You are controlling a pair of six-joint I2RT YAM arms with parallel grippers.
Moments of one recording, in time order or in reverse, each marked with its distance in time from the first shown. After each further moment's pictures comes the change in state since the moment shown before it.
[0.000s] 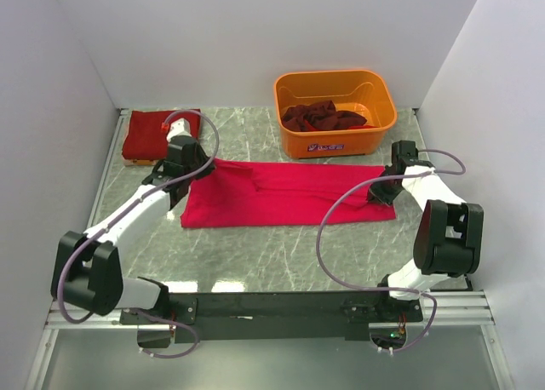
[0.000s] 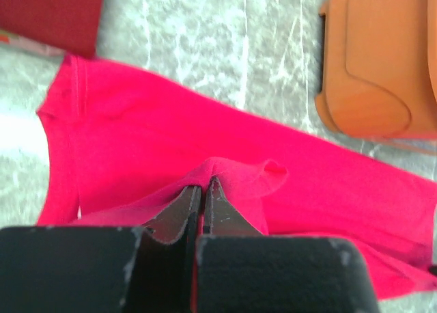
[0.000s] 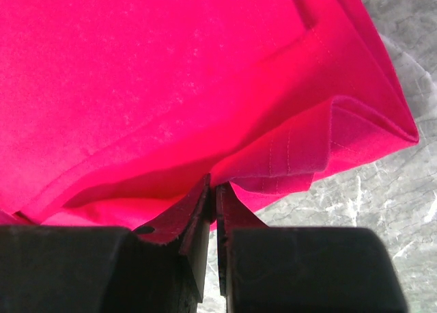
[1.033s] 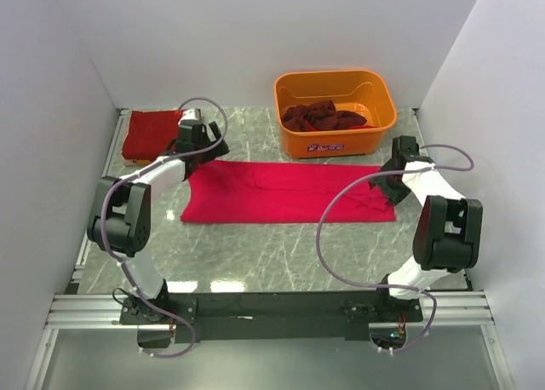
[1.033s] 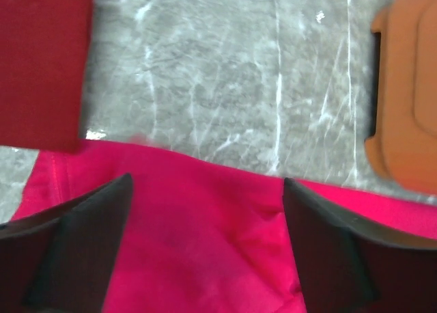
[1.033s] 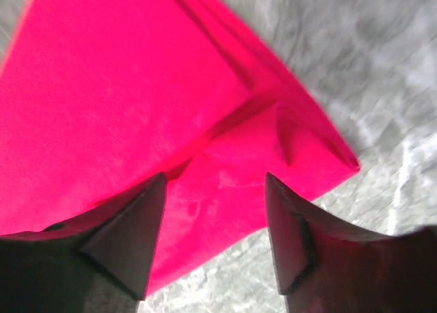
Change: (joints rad) left arm 0.091 0.433 0.225 0.145 0.091 0.111; right arm -0.006 0.038 0.035 0.020 0.192 0.060
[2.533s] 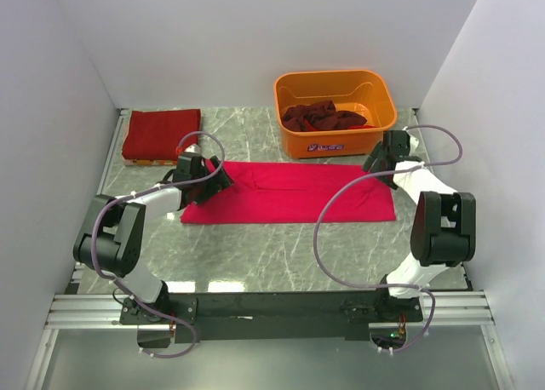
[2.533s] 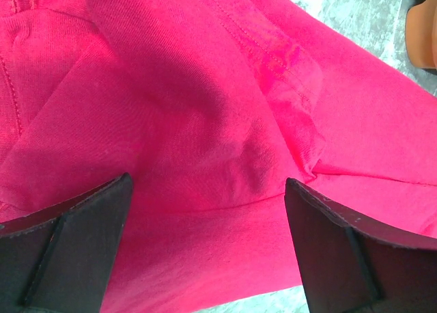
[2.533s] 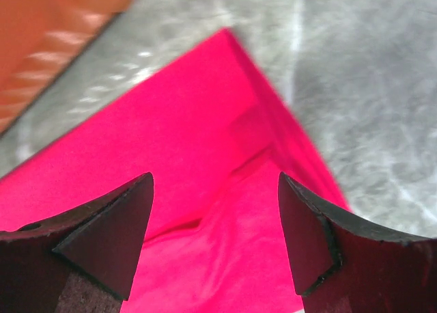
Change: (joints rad) left arm -0.027 -0.165 -0.348 0.012 0.158 -0.175; right arm 0.074 0.050 0.006 0.315 0.125 -0.221
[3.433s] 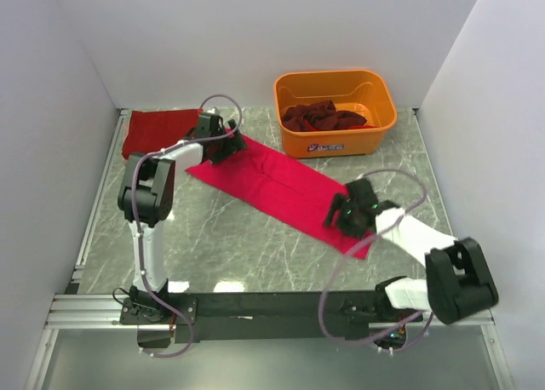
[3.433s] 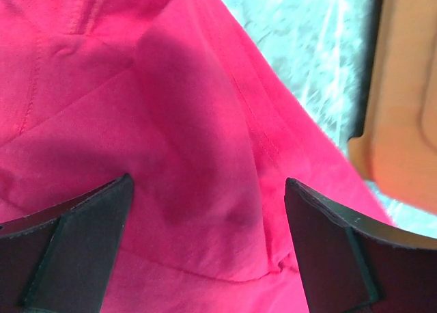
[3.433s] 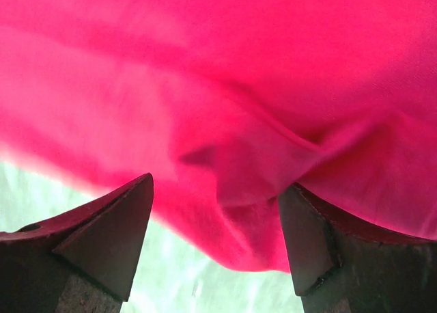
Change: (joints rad) left arm 0.003 0.489 0.637 -0.121 0.032 0.084; right arm 0.326 -0.343 -0.434 -0.069 -0.251 0.179
